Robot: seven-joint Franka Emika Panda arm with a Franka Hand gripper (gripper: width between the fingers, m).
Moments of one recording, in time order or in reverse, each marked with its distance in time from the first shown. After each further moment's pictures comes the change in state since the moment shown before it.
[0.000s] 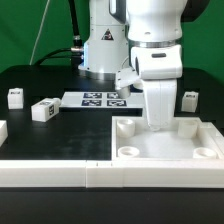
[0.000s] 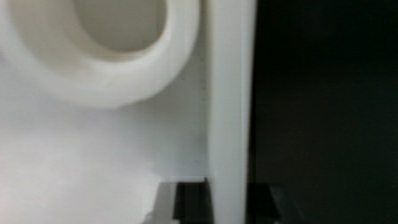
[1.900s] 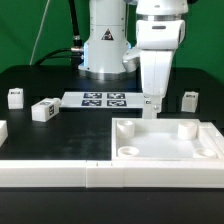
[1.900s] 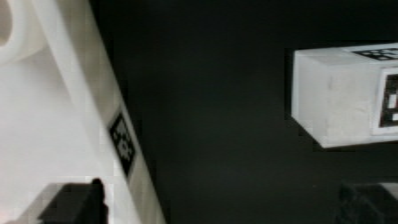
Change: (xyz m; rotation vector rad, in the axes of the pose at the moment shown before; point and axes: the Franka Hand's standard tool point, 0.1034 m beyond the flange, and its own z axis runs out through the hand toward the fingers) arm 0.012 -0.037 -0.030 -0.027 -0.019 0.200
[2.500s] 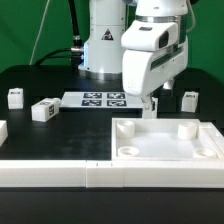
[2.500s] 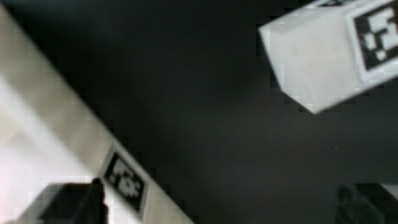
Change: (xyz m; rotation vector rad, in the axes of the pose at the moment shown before) arm 0.001 -0.010 0.003 0.008 0.019 0.574
